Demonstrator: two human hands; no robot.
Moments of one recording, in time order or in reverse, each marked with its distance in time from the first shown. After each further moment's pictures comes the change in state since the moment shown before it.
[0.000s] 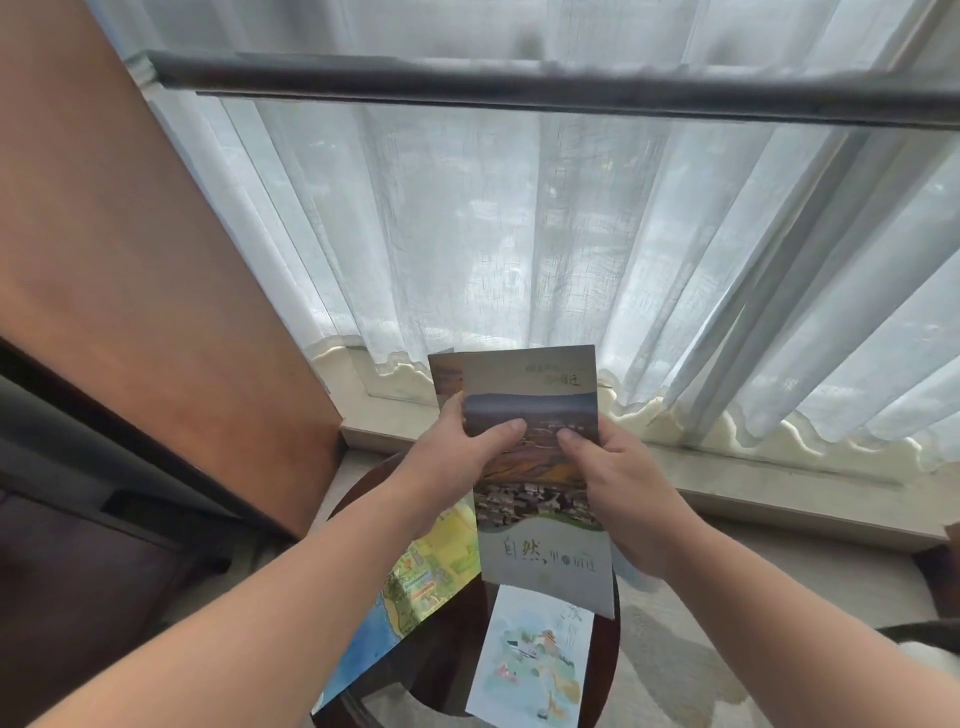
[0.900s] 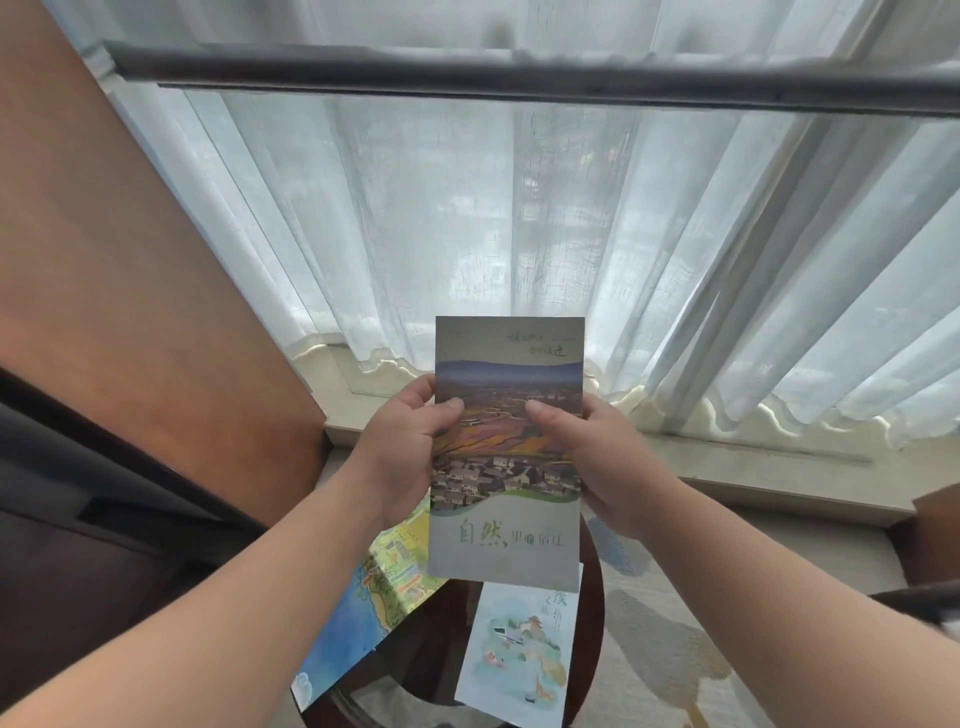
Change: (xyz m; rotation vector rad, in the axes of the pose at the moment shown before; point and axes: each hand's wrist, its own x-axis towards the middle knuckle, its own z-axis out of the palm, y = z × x) left_hand -0.013 0.012 -0.005 -0.503 -0.095 0.039; right_hand 0.007 -0.010 -0.008 0.103 0.036 0.145
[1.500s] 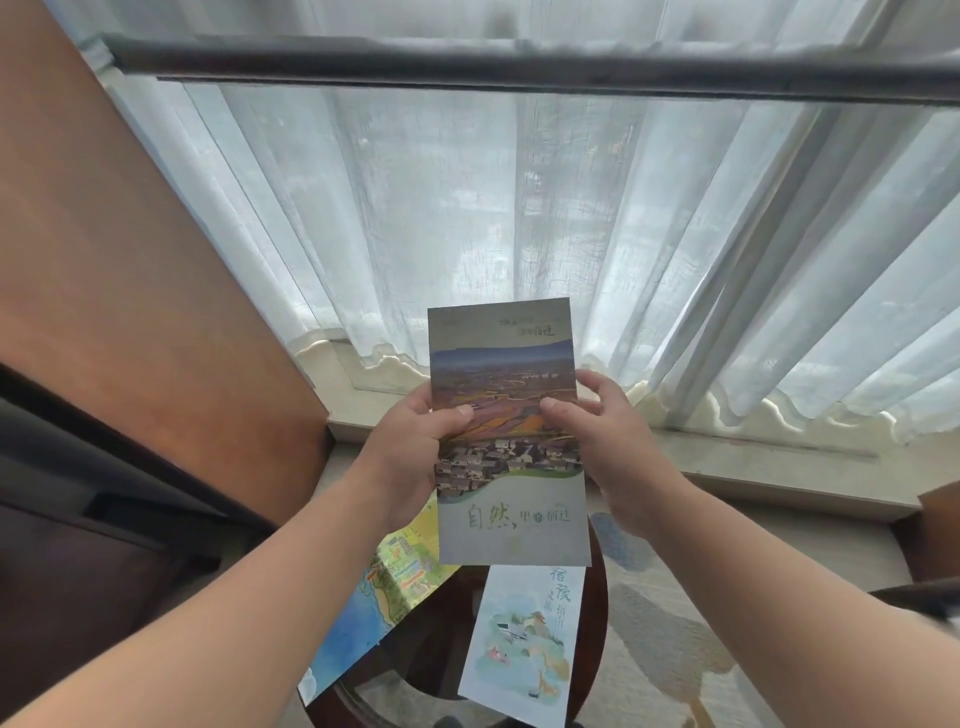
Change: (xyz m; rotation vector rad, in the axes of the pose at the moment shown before) left_hand 0.003 -0.007 -0.002 0.074 0.041 -0.040; right_hand 0.002 0.005 -0.004 -0.114 0.166 -0.010
